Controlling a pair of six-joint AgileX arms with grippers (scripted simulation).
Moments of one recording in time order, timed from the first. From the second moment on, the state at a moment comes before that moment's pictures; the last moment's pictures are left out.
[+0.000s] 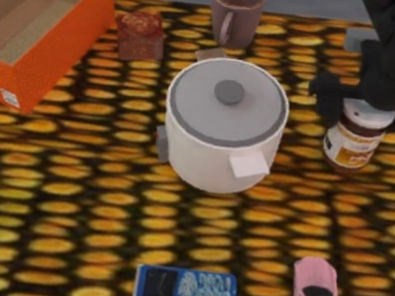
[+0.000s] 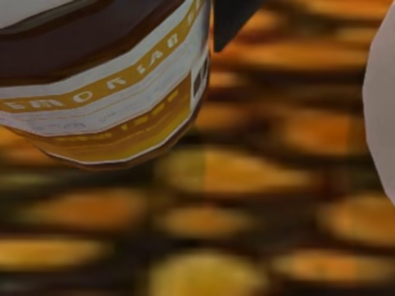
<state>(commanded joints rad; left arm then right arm) 0.00 0.00 0.00 0.00 0.00 0.00 0.30 2.04 1.63 -0.97 0.06 0.30</state>
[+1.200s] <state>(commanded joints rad) 0.00 0.00 0.00 0.00 0.00 0.00 0.30 2.08 1.56 -0.86 0.06 0.30</state>
